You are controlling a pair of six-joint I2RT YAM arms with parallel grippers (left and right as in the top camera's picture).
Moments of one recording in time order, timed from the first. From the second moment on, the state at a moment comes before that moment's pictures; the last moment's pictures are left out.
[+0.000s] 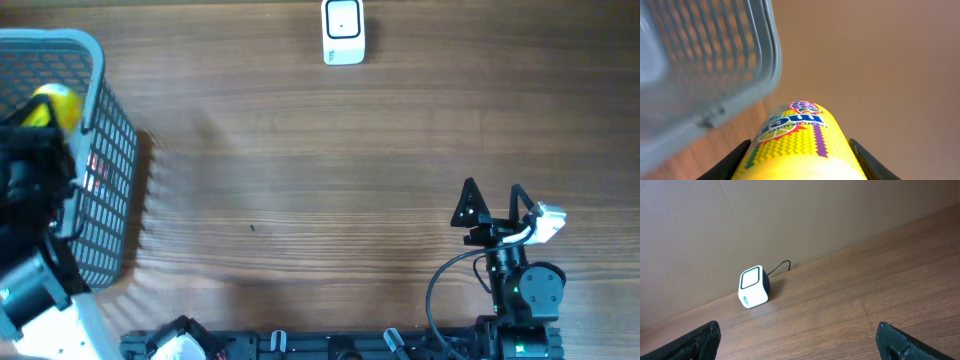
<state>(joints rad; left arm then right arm) 0.63 0.94 1.13 -0.52 0.50 -1.16 -0.01 0.03 0.01 0.00 -0.03 0.41</state>
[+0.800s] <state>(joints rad) -0.40 1.78 1.13 -0.75 -0.19 -0.72 -0.01 0.03 0.01 0.00 -0.04 0.41</state>
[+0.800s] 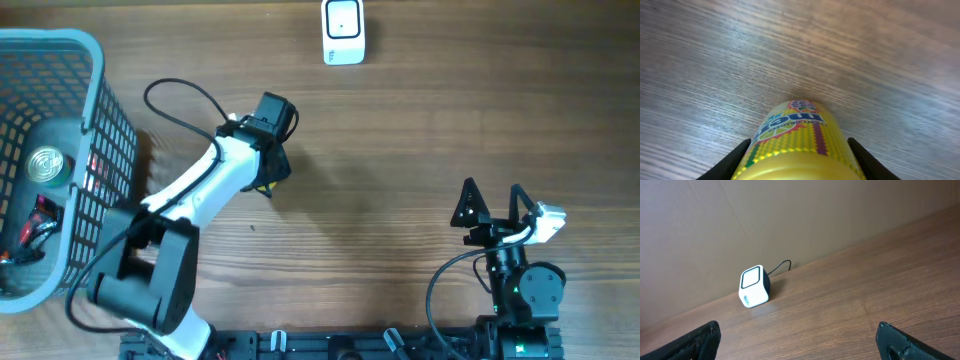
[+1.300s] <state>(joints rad) -0.40 1.44 1.50 -1.10 -0.09 -0.59 -0.01 0.03 0.01 0.00 -0.04 0.41</state>
